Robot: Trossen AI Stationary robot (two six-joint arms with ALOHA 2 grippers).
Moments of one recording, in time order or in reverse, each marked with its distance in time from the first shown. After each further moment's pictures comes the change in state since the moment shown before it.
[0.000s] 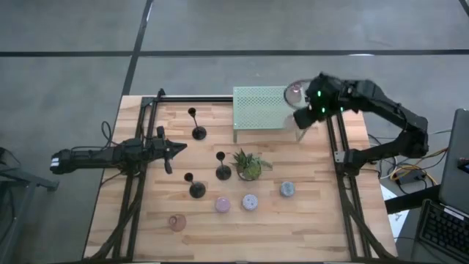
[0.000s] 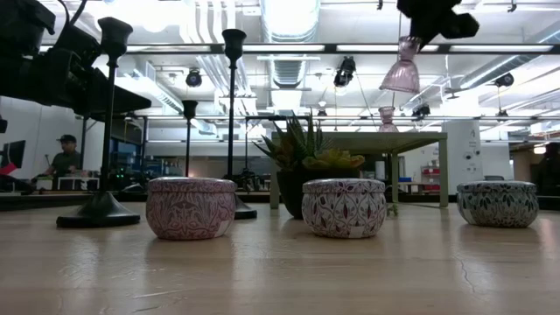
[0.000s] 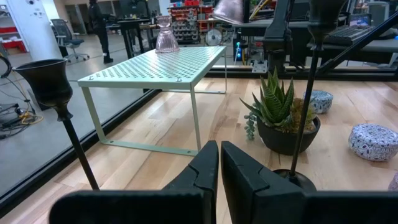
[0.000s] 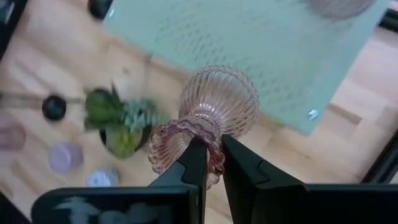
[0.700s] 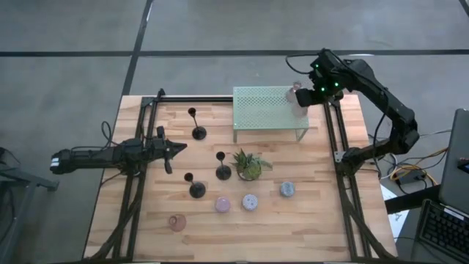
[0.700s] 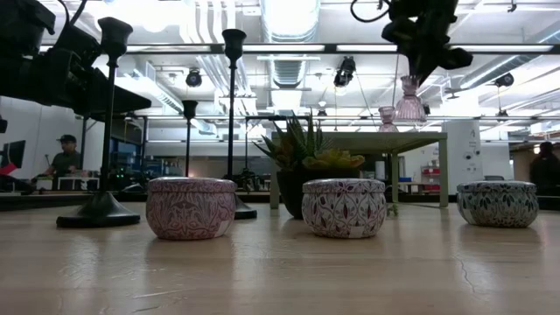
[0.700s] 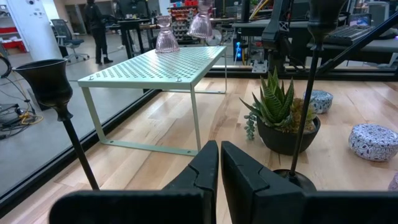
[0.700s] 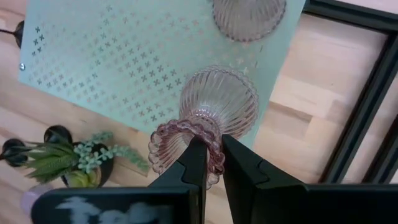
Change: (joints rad) left arm 0.000 0.000 0.000 0.000 0.000 0.000; right arm -0.412 0.140 0.018 -0.032 -0.138 -0.212
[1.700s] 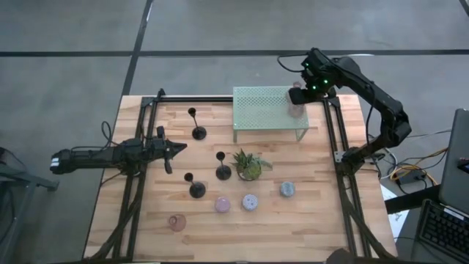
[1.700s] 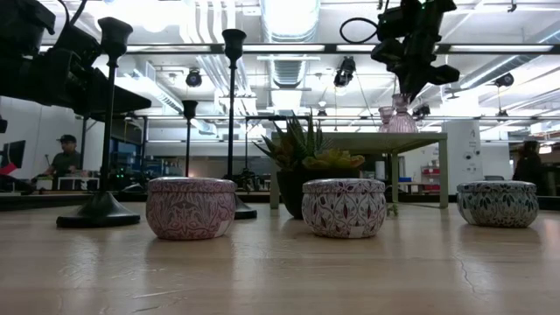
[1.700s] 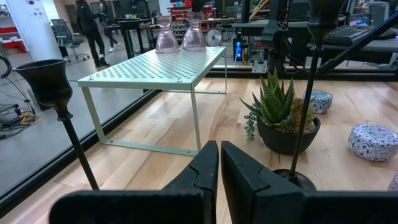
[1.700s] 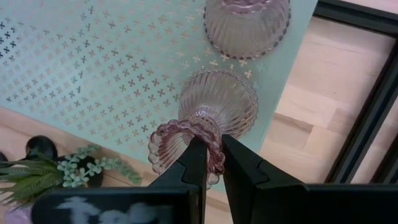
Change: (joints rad) left arm 0.000 0.000 0.000 0.000 0.000 0.000; right arm -0.020 0.115 -0.006 0.049 0.007 -0.022
